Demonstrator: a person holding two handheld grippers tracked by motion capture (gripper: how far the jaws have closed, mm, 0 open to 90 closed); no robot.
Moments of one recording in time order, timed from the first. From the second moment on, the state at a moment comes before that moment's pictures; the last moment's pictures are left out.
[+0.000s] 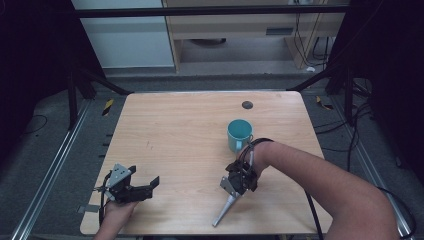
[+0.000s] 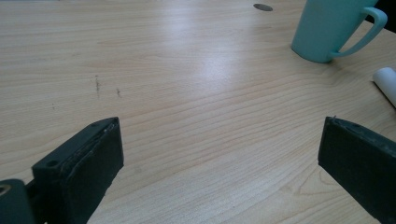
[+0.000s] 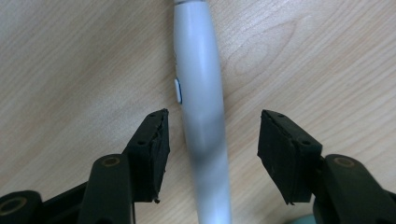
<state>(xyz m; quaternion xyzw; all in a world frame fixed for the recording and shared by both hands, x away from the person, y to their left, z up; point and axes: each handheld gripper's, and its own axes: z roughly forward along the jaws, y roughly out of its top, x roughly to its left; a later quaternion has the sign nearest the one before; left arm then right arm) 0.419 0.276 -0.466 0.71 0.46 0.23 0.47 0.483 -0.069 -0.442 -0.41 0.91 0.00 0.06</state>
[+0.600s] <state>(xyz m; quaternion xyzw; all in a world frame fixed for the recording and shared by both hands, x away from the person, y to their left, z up) 0.419 0.277 -0.465 0.71 0.46 0.23 0.48 0.486 -0.066 -0.456 -0.42 0.90 -0.02 0.05</state>
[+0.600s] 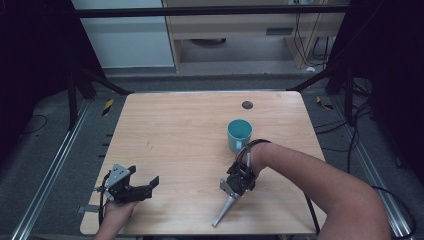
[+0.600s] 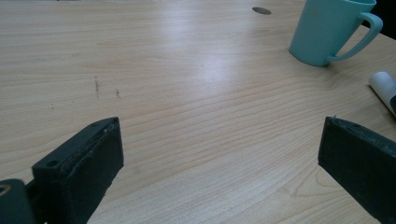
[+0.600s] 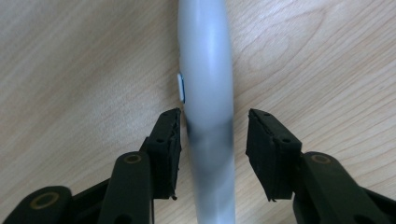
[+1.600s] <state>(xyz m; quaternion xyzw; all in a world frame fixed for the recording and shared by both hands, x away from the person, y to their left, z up) 0.419 0.279 -0.465 0.71 0.47 0.22 0.48 0.483 -0.067 -0.465 -0.41 0.91 -0.05 0.06</state>
